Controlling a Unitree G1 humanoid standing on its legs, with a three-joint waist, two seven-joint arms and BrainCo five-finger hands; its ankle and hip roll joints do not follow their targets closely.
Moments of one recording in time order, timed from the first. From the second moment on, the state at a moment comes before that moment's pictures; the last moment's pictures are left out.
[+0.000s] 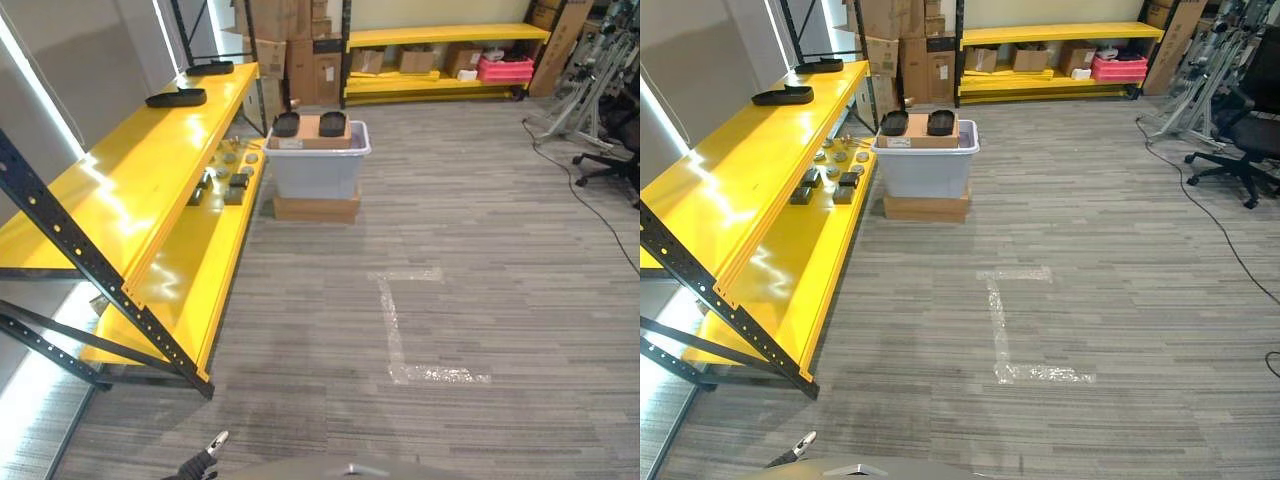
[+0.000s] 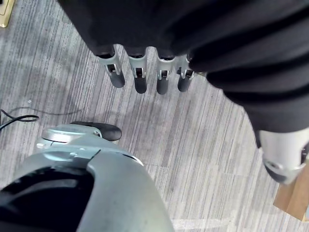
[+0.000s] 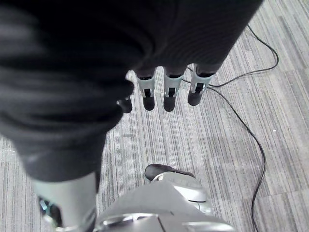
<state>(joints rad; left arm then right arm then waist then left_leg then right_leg) 0.12 0.22 -0.19 1.15 -0.45 -0.02 -0.18 0.04 -0.27 0.12 1.30 0.27 0.18 -0.11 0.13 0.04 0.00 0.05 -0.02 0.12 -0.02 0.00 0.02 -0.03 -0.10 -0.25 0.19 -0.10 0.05</state>
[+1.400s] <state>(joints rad) 0.09 0.22 -0.11 1.24 -0.38 0.07 -0.02 0.04 -0.27 0.15 1.32 0.24 0.23 -0.09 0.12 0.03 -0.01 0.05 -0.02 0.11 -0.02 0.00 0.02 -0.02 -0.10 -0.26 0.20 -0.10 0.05</state>
